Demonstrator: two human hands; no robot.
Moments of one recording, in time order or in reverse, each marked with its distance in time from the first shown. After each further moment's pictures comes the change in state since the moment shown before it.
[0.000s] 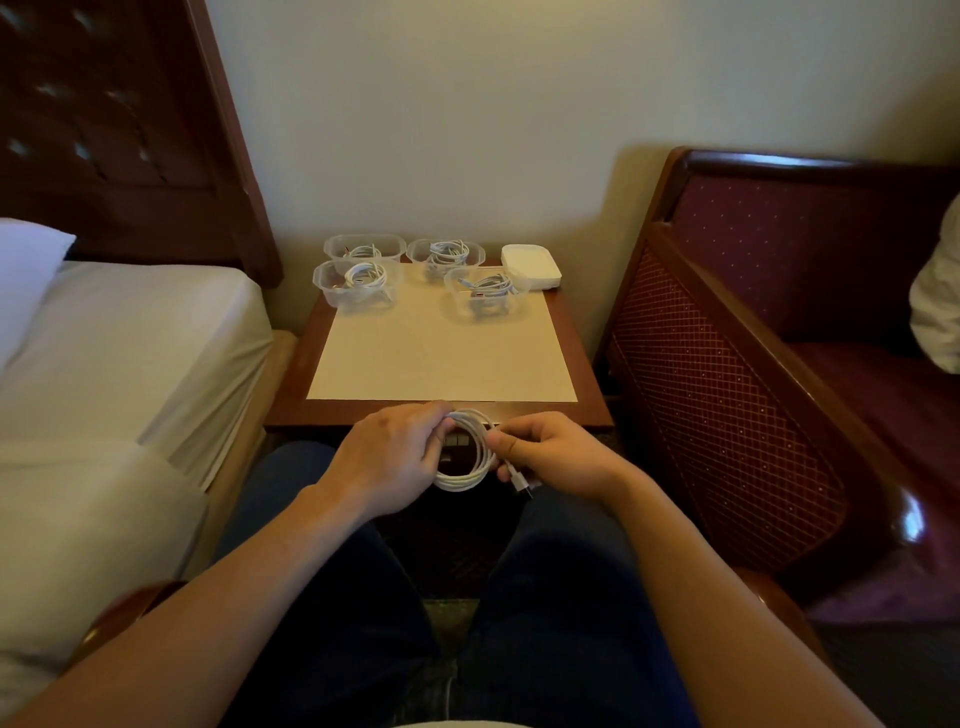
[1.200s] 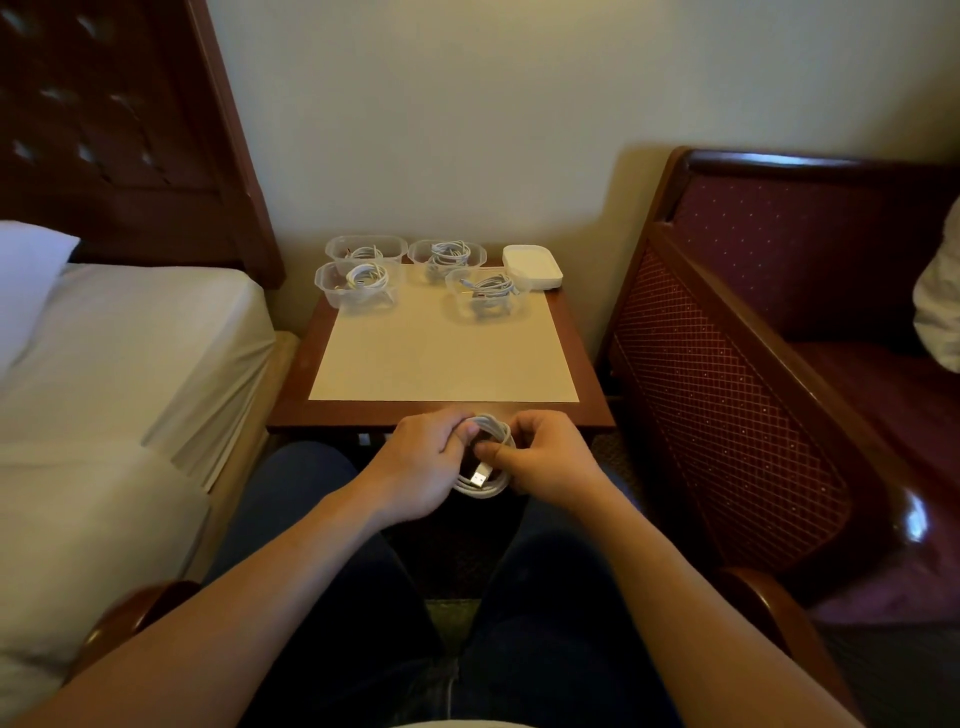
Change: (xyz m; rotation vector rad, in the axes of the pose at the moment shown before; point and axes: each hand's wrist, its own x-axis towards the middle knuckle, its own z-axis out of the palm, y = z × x) left_hand 0.007 0.029 0.001 -0.445 -0.111 -0.183; right_hand 0.001 0.000 0.023 -0.110 0.353 -0.028
